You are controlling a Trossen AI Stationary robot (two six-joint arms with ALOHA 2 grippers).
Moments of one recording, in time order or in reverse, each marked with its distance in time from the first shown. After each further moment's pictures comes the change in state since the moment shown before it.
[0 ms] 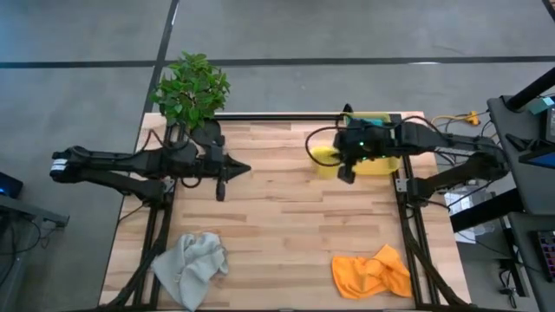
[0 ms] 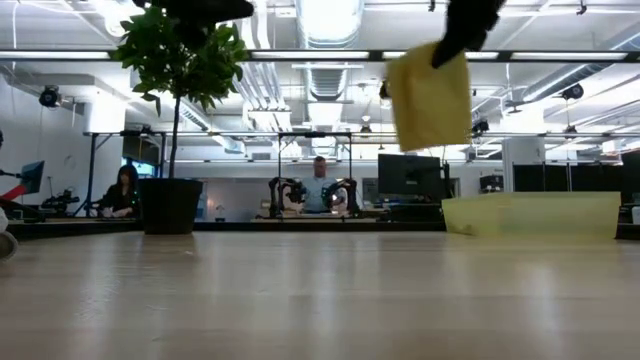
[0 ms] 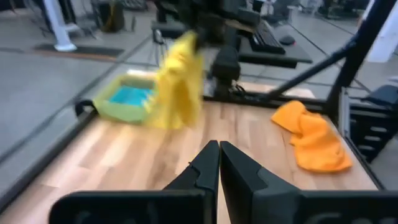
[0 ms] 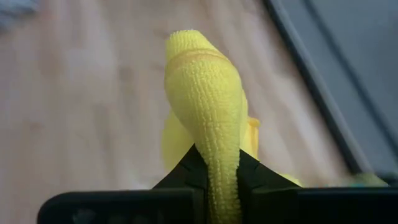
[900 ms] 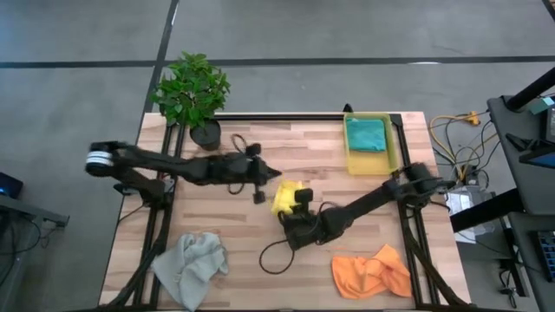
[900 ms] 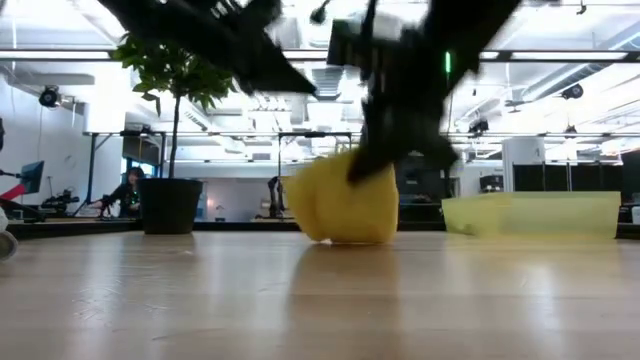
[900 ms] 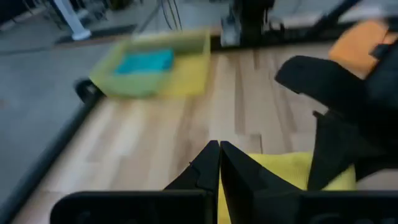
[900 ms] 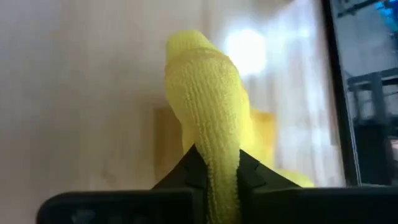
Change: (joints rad) left arm 0.041 0.467 0.031 0.297 -0.051 0.221; right arm 0.506 0.750 0.022 0.454 0.530 0.012
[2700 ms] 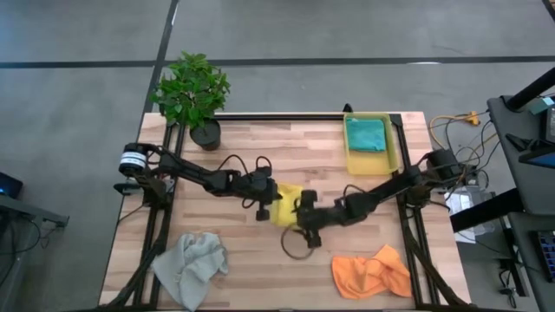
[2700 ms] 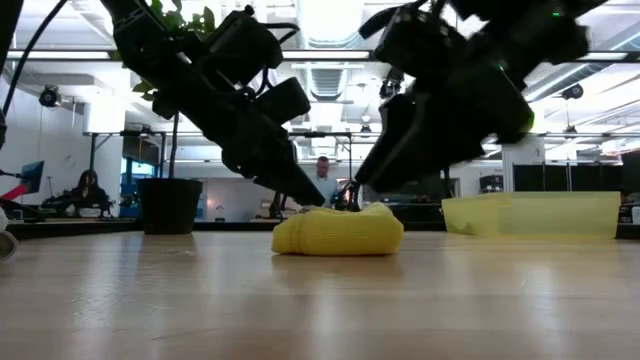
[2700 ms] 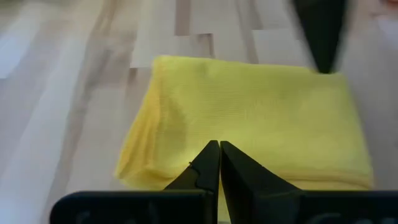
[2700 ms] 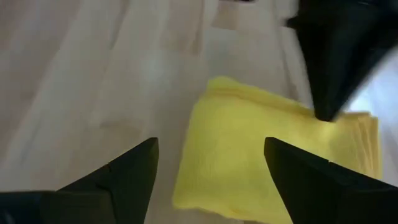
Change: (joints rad) left arm -0.038 0.338 -0.017 0.069 0.110 -0.052; right arm -0.059 -0.232 -0.421 0.588 -0.440 -0.062
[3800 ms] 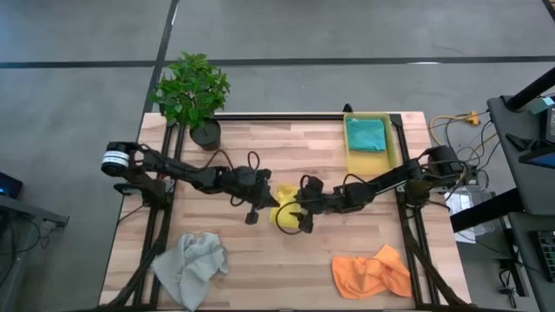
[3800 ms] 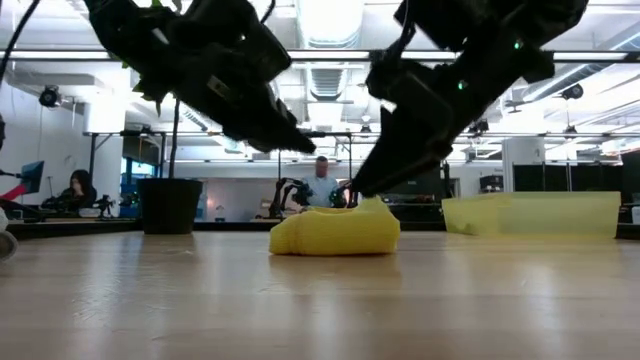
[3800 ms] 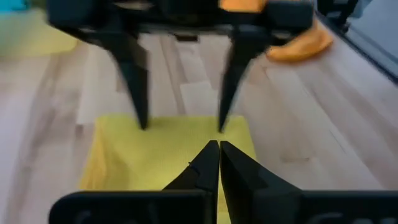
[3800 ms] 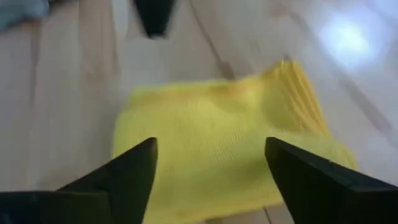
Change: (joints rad) left arm 0.001 -0.151 -0.065 0.049 0.258 0.024; right arm -0.120 -0.026 -0.040 0.017 0.009 0.333
